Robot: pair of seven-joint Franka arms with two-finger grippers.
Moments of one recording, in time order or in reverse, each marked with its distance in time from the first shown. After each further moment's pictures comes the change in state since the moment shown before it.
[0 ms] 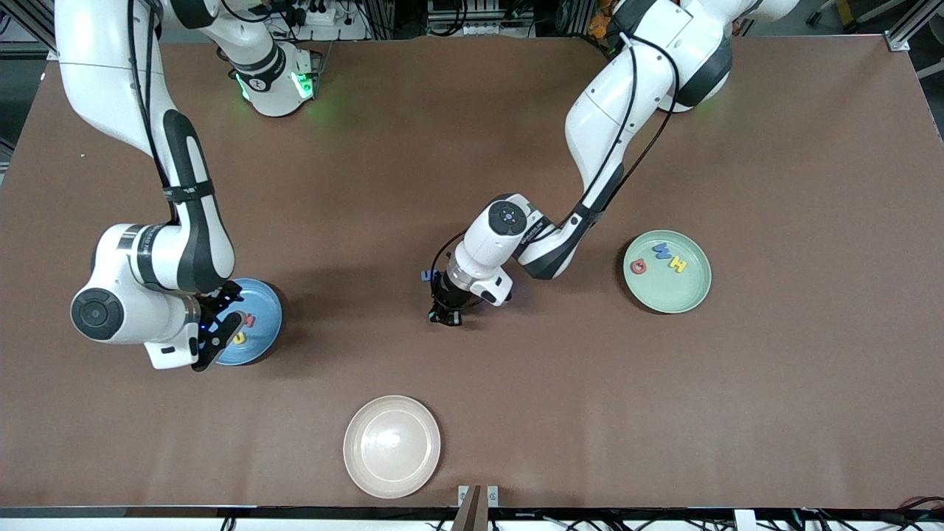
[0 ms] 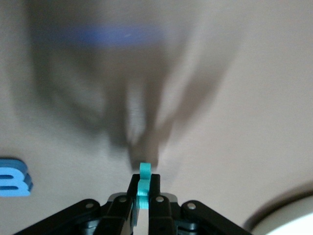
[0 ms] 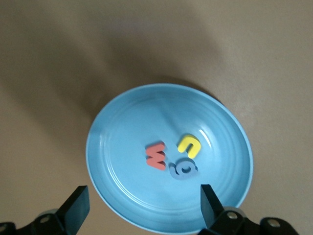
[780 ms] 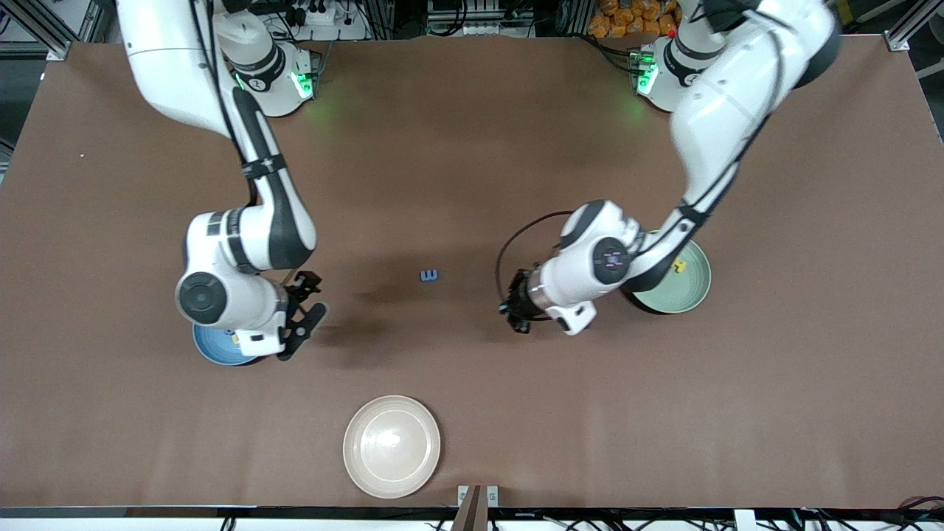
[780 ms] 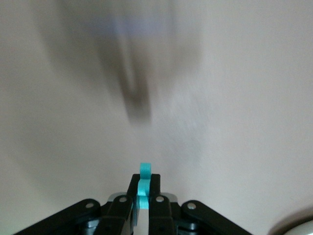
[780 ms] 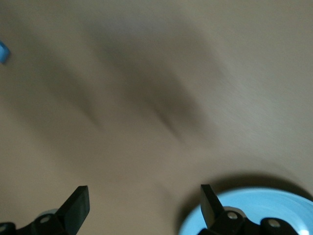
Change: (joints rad) left arm 0.613 -0.259 -0.410 -0.390 0.000 -0.330 0.615; right arm 0.239 -0.001 0.009 0.005 0.092 0.009 0.281
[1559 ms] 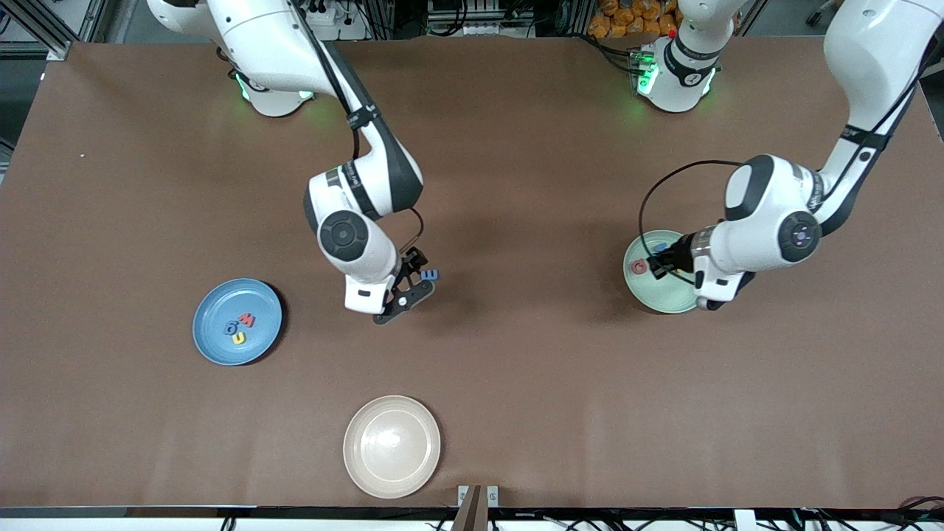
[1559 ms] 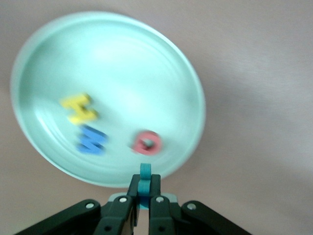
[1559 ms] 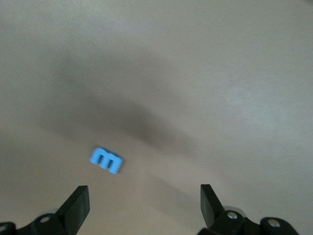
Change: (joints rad) left arm 0.633 -0.362 -0.172 -0.453 0.001 -0.275 1.166; right arm 0.284 0.010 0.003 -0.036 0.058 0.178 0.581
